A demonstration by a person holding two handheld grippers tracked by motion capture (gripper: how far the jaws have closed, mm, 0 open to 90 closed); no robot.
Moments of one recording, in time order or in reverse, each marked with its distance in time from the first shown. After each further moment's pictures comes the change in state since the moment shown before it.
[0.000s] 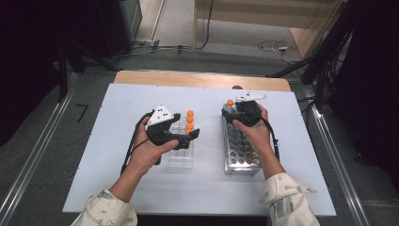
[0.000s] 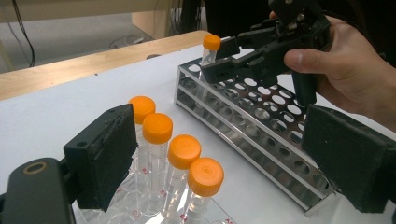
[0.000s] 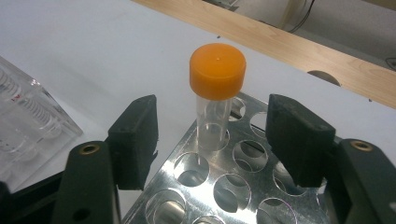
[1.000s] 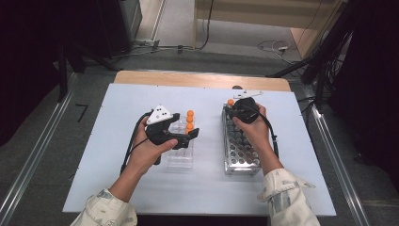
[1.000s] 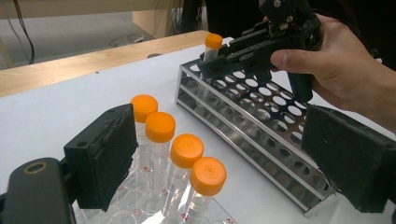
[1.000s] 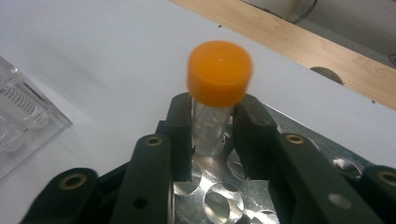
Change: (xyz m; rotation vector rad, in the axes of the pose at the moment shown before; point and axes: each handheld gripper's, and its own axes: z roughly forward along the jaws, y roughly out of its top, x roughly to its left) left arm 0.002 0.000 -0.001 0.001 0.000 -0.017; right arm -0.004 0.007 0.008 0.057 0.006 -0.050
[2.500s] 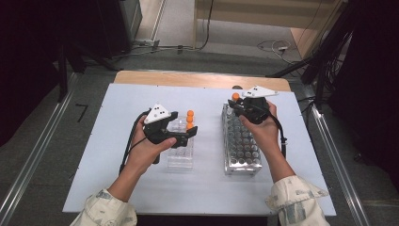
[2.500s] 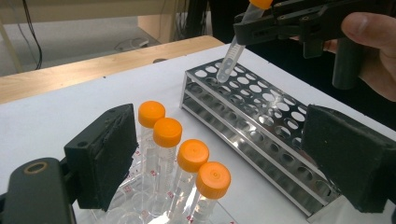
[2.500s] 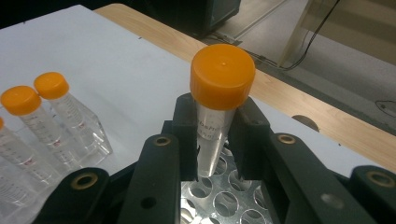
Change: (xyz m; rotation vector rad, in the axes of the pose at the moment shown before) left arm 0.001 0.004 -0.005 -0.017 0.020 0.000; right arm 0.011 0.015 -0.061 -0.172 0.012 -0.042
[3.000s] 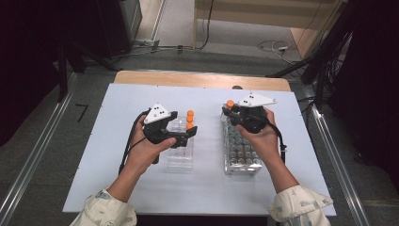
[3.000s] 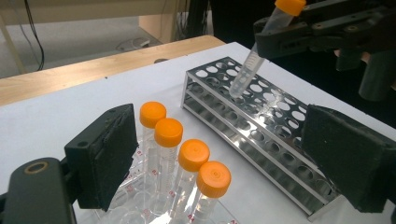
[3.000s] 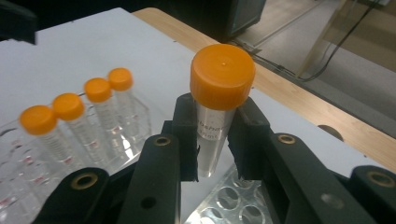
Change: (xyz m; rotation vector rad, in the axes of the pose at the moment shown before) left arm -0.001 0.001 -0.001 0.005 0.004 0.006; right arm 0.030 -0.001 -0.021 -0.022 0.076 -0.065
